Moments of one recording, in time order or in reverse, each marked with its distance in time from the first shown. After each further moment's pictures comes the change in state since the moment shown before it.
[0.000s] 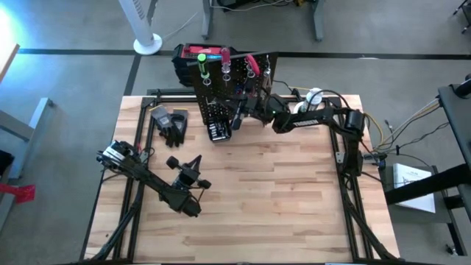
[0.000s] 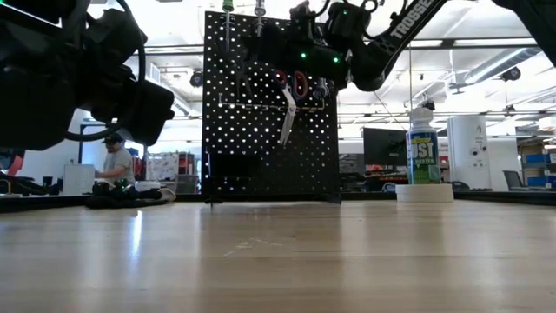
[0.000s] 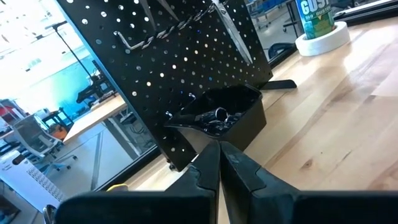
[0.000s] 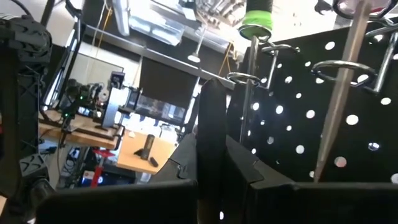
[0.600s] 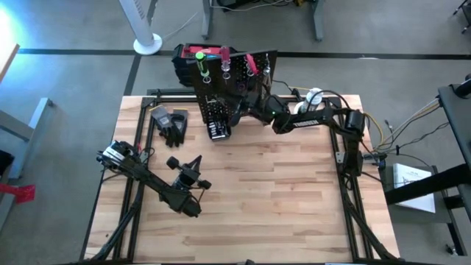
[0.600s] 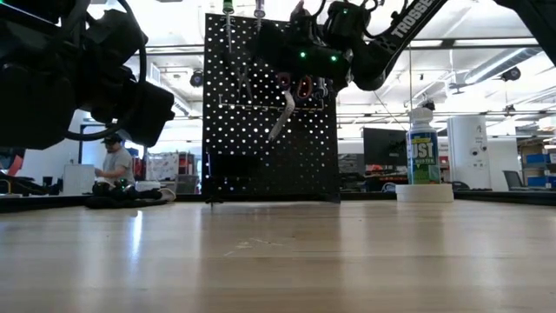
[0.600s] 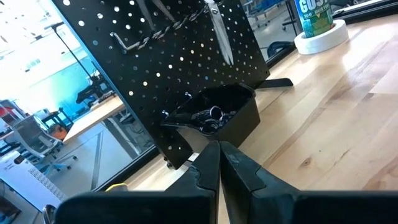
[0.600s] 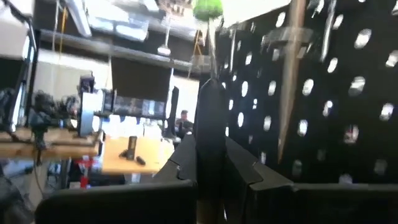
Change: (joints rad) left arm 0.001 0.000 0.000 0.021 0.004 0.026; right arm 0.000 0.005 -0.005 -0.011 0.165 0.135
